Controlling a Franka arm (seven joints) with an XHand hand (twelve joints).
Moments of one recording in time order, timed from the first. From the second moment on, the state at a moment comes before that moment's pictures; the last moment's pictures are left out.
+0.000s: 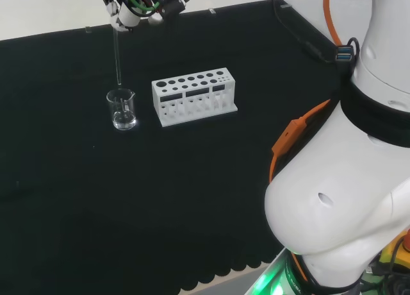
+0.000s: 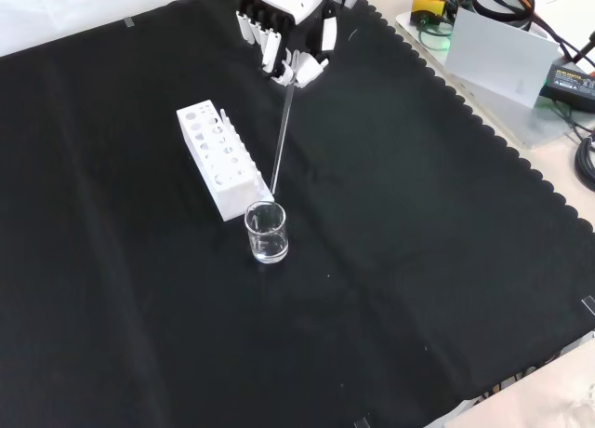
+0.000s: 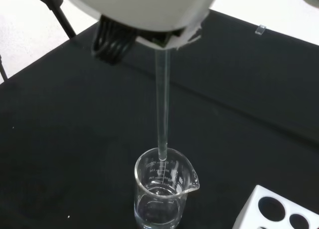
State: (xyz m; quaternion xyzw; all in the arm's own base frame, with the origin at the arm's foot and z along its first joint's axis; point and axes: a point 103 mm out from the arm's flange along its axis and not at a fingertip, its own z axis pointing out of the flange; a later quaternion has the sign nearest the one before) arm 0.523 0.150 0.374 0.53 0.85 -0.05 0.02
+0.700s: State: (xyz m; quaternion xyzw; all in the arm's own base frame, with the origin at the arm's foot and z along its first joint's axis) arm 0.559 0.153 0.335 0.52 0.85 -0.06 0.00
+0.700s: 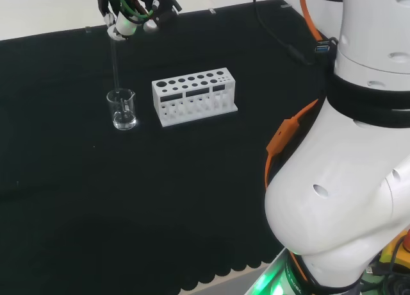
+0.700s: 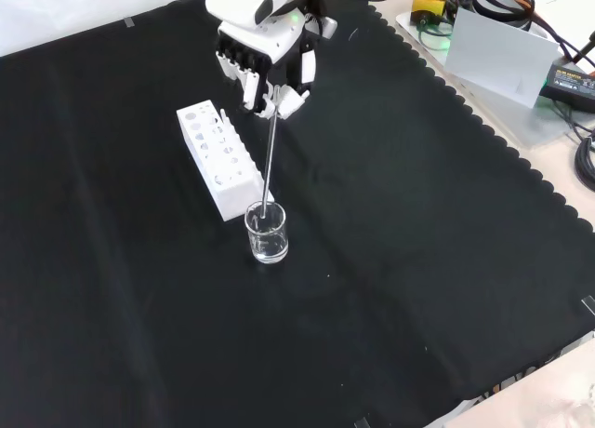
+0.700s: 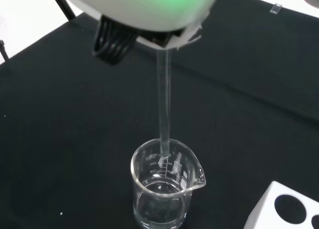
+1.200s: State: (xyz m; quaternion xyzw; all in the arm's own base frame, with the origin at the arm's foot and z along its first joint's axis) arm 0.564 0.137 0.310 0.52 0.85 -0.08 -0.02
